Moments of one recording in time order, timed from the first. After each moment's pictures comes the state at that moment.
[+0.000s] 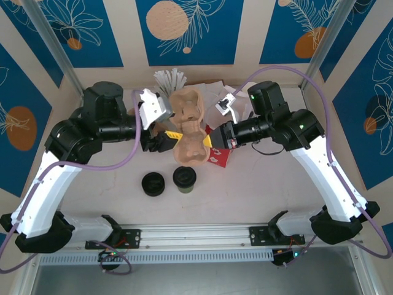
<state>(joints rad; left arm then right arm) -0.72 1.26 1.87 -1.05 0.43 0.35 0.62 1.30 1.77 -1.18 -0.79 0.46</state>
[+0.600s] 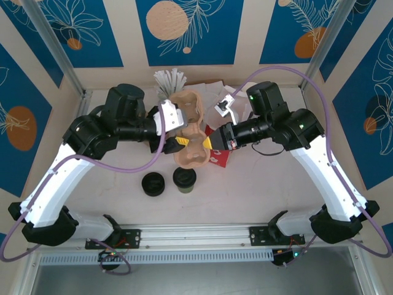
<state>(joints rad) -0.79 1.33 1.86 -1.09 0.33 0.53 0.63 1.31 1.78 -1.20 -0.79 0.45</state>
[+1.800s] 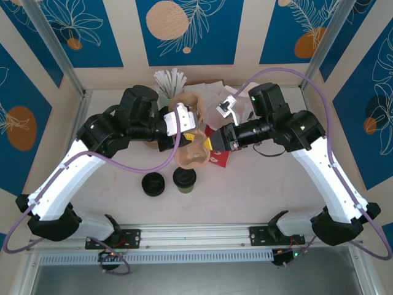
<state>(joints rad) -0.85 1.37 1.85 -1.05 0.23 0.57 0.59 1.27 1.74 -1.20 -0.81 0.46</state>
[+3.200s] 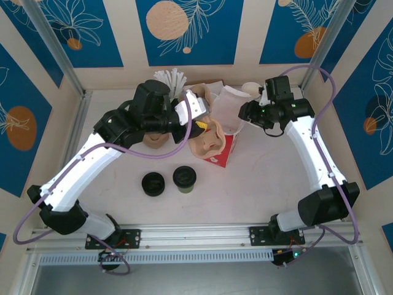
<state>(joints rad) -0.85 1.45 1.84 -0.87 0.24 0.39 0.19 1.45 1.55 -1.02 -0.22 0.50</state>
